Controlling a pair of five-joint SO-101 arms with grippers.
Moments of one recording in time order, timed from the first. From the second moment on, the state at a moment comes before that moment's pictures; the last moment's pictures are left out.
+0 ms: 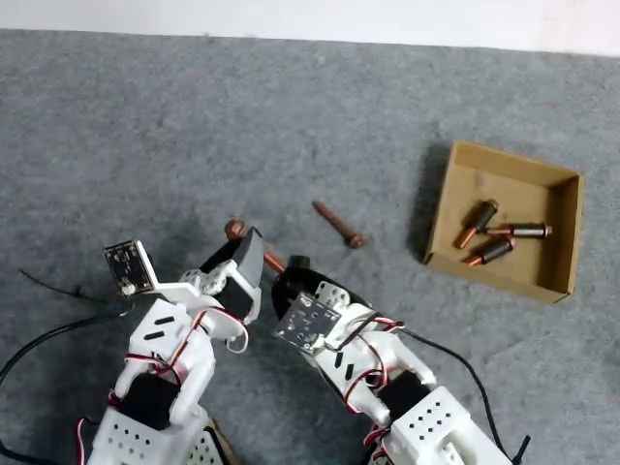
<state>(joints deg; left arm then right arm) 18.7 -104.0 94.5 33.7 47.5 -42.1 -74.9 96.0 6.6 30.3</state>
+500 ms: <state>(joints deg) 21.9 -103.2 94.6 40.0 47.0 -40.3 -75.1 96.1 6.5 30.3</state>
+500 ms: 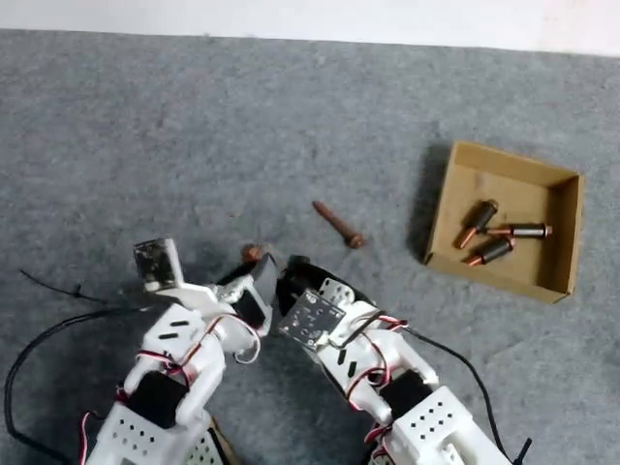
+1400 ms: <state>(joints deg) 15.8 -103.2 87.9 38.3 54.7 -40.2 -75.3 96.1 6.5 30.4</state>
